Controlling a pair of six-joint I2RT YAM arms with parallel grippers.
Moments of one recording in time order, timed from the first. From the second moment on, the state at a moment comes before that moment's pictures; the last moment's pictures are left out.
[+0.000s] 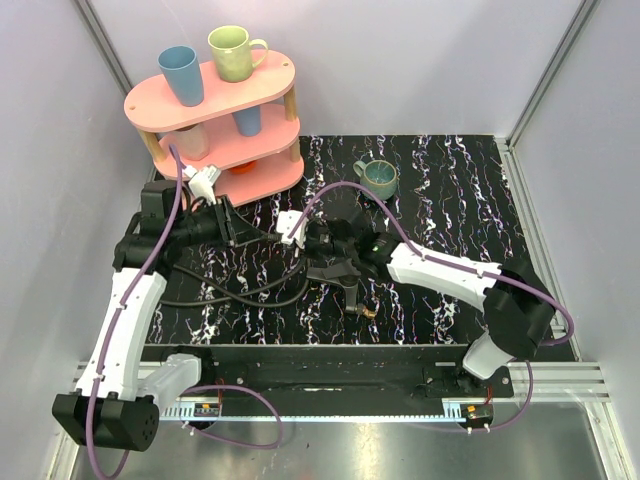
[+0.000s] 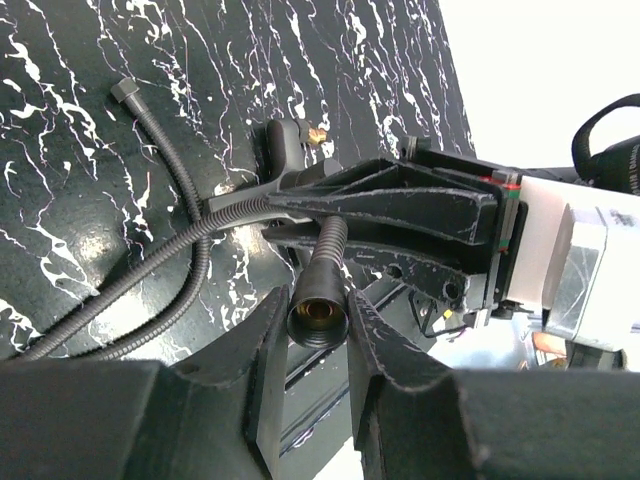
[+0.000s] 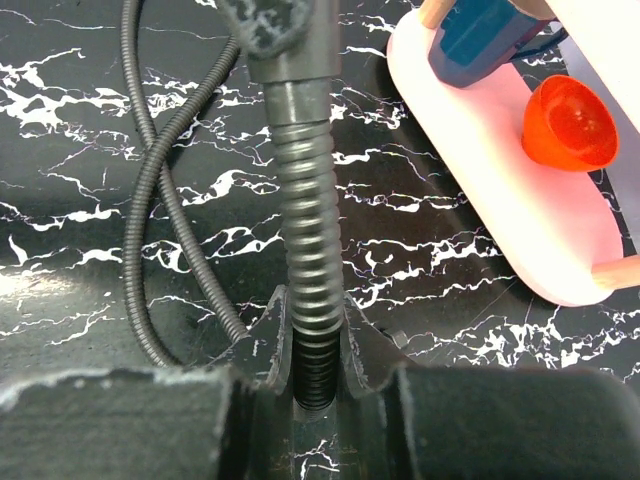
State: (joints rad) left arm -0.08 0.99 1.09 -0.72 0.72 -0.41; right arm 0.91 1.60 1.13 0.11 -0.32 -0.50
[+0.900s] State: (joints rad) left arm -0.07 0.93 0.95 -0.70 0.74 -0.38; right arm 0.86 1.60 1.01 0.41 -0.58 -0.34
